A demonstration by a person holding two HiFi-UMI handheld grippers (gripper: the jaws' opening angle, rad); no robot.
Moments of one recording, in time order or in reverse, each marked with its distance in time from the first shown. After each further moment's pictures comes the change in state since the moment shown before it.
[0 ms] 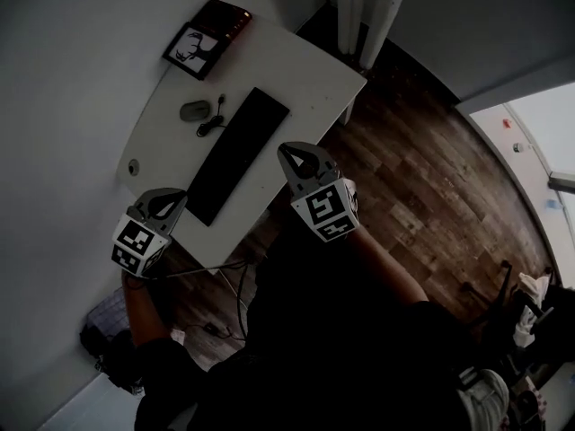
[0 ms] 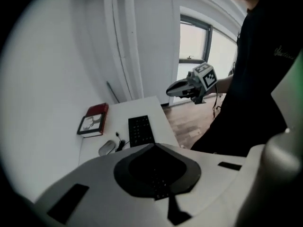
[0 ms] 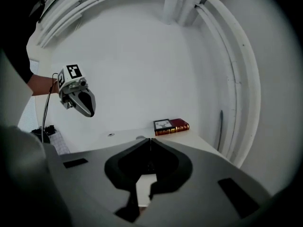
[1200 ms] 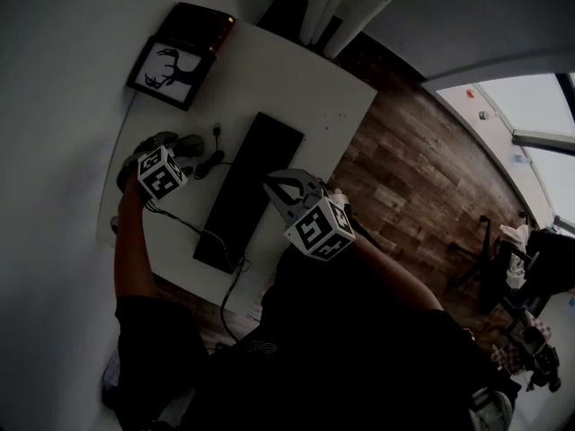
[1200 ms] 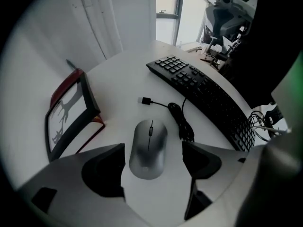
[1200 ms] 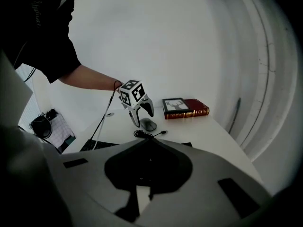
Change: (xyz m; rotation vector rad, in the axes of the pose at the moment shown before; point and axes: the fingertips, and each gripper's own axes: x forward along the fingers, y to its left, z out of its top) left arm 0.225 0.229 -0.084 0.461 0.369 -0.207; right arm 0.145 0.041 -0.024 -0.060 0.319 0.059
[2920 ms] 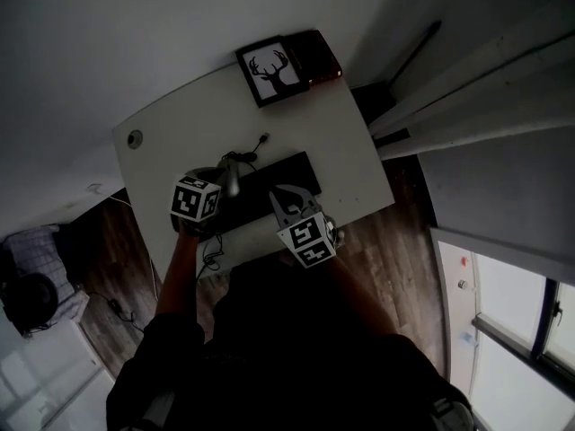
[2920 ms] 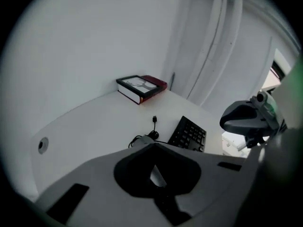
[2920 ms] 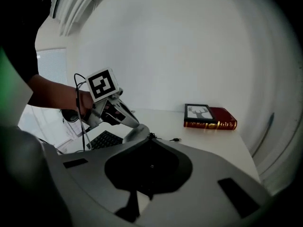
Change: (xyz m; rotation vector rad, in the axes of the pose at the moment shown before) left arm -0.059 -0.100 0.035 -1.363 -0.456 0.294; right arm 0.016 -0.002 0.002 -0.213 -0.033 0.317
